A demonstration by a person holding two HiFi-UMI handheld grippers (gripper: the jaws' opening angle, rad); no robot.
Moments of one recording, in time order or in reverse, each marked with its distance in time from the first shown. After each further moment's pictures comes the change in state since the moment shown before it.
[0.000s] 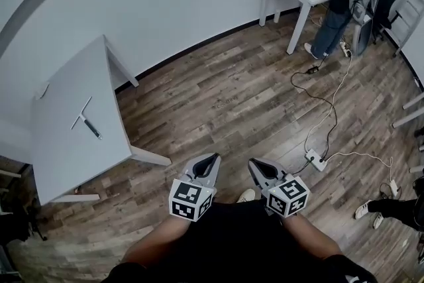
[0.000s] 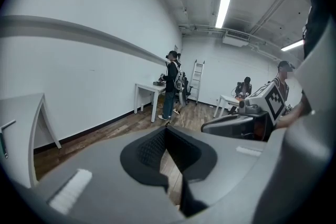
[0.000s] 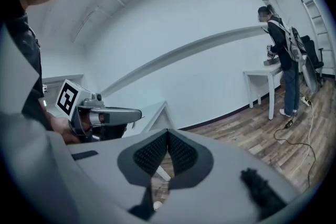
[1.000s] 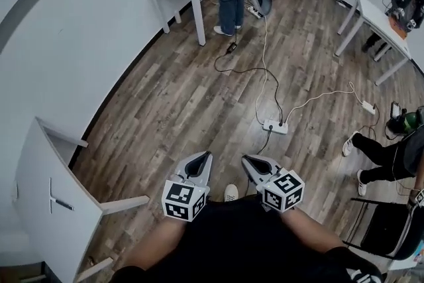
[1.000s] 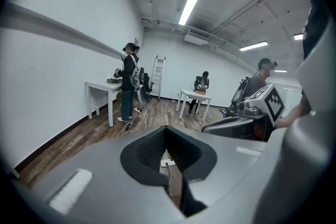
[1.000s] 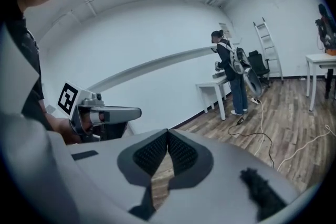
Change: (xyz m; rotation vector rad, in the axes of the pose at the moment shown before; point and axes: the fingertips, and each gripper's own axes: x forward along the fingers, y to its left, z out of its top) left arm 0.106 -0.185 0.026 0.174 0.044 -0.428; right arm -0.182 -0.099 -0.021 0.145 -0.148 -0.417
